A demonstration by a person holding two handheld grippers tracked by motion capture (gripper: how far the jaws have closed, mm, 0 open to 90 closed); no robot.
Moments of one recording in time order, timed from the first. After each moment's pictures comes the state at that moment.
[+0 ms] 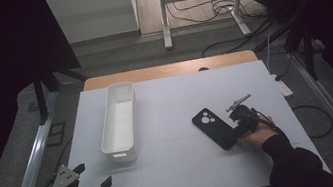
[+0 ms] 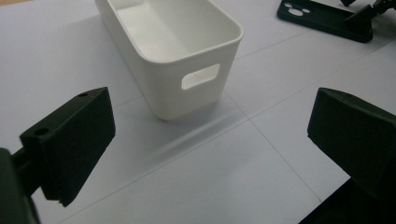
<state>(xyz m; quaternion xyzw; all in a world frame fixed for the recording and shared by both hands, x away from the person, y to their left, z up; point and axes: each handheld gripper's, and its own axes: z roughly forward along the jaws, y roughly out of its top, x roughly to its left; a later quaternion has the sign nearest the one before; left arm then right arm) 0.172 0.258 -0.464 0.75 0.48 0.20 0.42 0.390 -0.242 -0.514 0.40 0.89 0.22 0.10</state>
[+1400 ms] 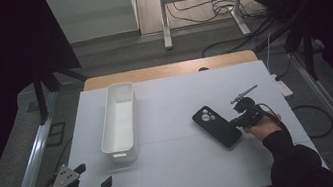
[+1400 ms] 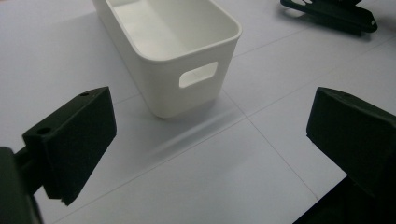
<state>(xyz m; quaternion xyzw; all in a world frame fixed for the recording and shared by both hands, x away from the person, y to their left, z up) 0.174 0.258 -0.464 0.75 0.48 0.19 0.42 0.397 -0.254 -0.487 0.41 0.88 0.24 0.06</state>
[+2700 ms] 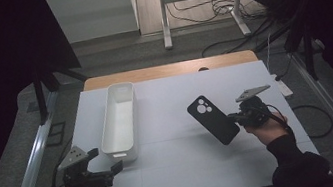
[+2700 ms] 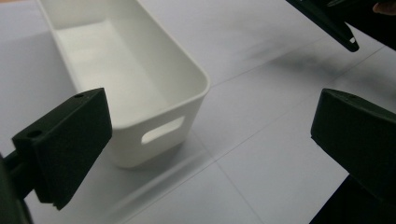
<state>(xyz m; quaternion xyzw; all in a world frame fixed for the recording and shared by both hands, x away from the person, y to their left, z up) 0.218 0.235 -0.445 0.75 0.46 0.13 0.46 0.360 -0.249 -0.442 0.36 0.86 0.33 0.12</state>
